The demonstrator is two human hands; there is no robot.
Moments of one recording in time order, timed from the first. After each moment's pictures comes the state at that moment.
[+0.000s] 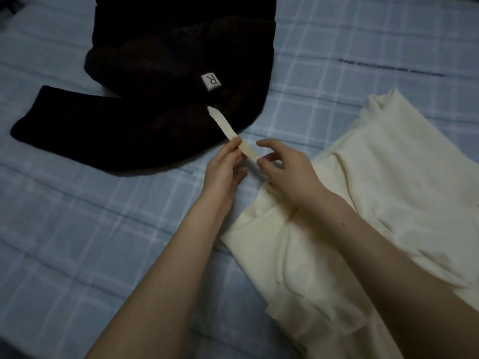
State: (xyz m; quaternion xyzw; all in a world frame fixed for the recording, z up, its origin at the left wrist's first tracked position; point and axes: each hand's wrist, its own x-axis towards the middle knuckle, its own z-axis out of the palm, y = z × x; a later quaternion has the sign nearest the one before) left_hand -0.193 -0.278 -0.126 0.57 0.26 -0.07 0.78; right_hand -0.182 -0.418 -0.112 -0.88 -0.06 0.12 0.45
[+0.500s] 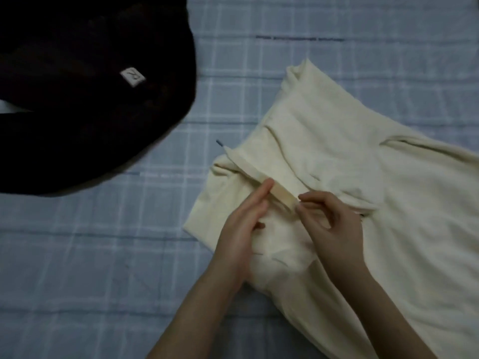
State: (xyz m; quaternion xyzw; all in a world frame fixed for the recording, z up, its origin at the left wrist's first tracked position) left_hand -0.320 -0.351 -0.081 0.62 0.08 -0.27 0.73; right_hand -0.357 -0.501 -0.075 -0.83 0.21 -0.07 0.51
